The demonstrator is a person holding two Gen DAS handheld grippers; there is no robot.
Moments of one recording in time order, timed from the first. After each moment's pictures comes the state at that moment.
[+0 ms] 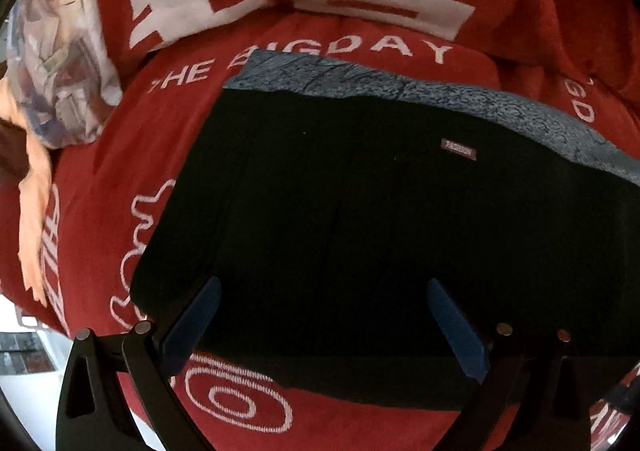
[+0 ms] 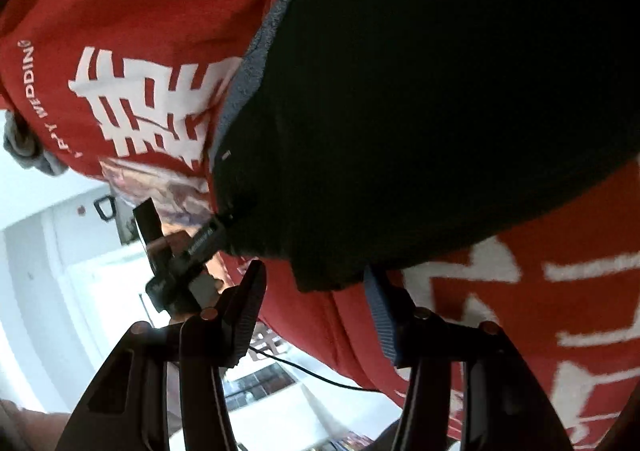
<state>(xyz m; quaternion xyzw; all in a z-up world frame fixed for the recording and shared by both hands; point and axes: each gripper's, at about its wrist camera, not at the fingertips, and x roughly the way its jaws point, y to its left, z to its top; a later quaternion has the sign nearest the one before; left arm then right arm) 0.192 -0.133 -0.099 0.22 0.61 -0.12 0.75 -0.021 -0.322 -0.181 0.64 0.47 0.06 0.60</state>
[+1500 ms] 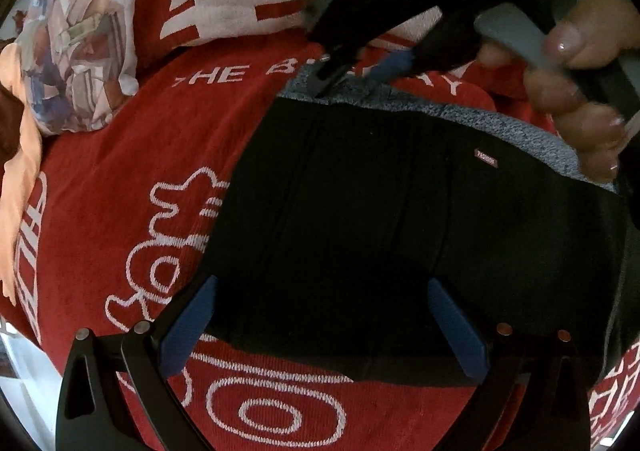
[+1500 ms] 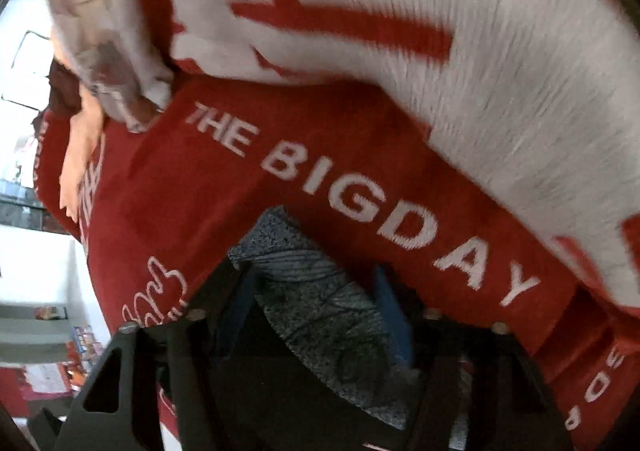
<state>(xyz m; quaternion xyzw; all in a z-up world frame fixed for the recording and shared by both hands) 0.198 -0.083 -0.079 0.16 0.56 -0.16 0.80 0.358 -0.129 -0.141 0.18 0.65 0.19 0.71</state>
